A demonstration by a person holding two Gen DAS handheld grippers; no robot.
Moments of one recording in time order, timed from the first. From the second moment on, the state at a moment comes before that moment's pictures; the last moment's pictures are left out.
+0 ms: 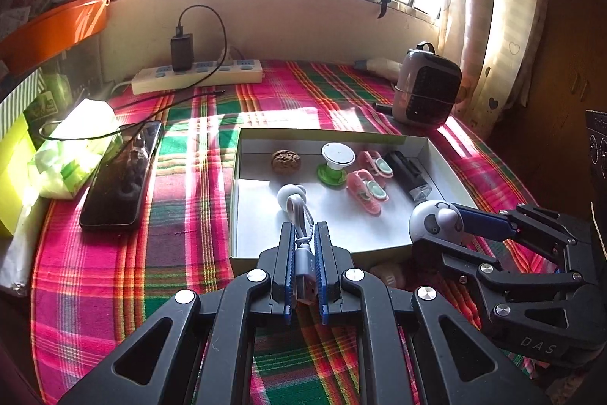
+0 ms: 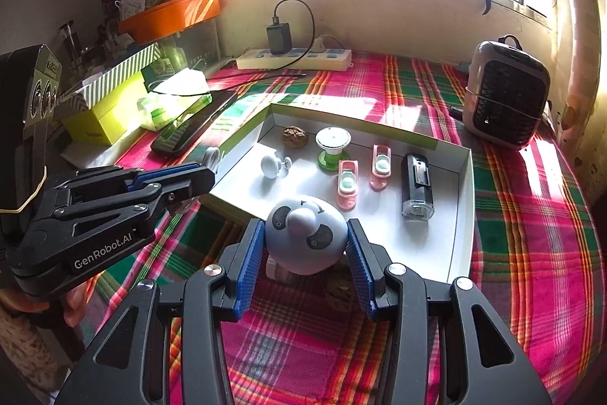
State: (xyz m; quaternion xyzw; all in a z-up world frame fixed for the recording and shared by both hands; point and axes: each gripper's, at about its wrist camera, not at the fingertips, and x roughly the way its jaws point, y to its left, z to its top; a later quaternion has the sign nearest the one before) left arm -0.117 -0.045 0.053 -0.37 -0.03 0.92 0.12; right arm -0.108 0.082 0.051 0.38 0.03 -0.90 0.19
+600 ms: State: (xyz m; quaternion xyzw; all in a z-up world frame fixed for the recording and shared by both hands) left arm -0.153 -0.039 0.043 -0.38 -0.03 0.92 0.12; right arm -0.155 0.077 0.041 0.39 0.03 -0.90 0.19
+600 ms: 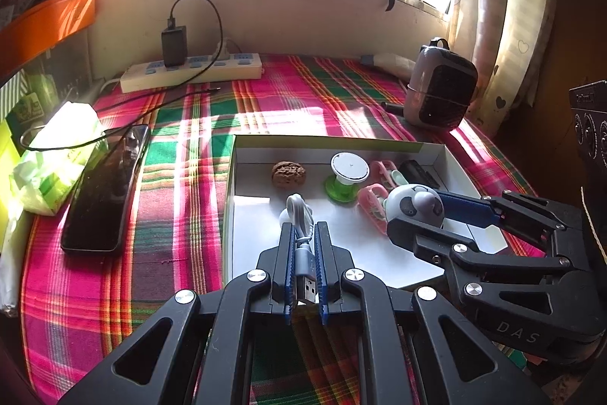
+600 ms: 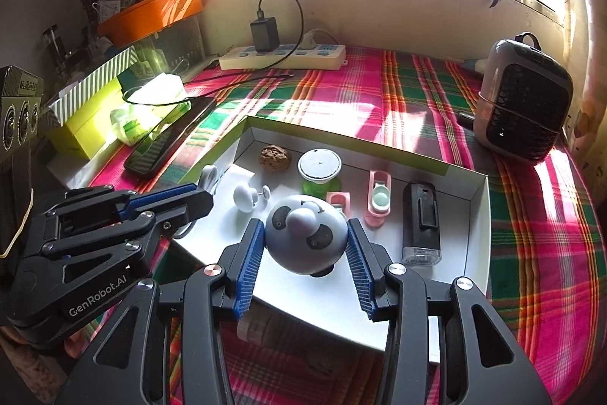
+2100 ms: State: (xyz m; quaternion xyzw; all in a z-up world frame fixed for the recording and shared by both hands) left arm -0.165 -0.046 0.019 -0.40 -0.05 0.91 0.11; right arm -0.186 0.053 0.020 0.41 0.06 -0.89 0.20
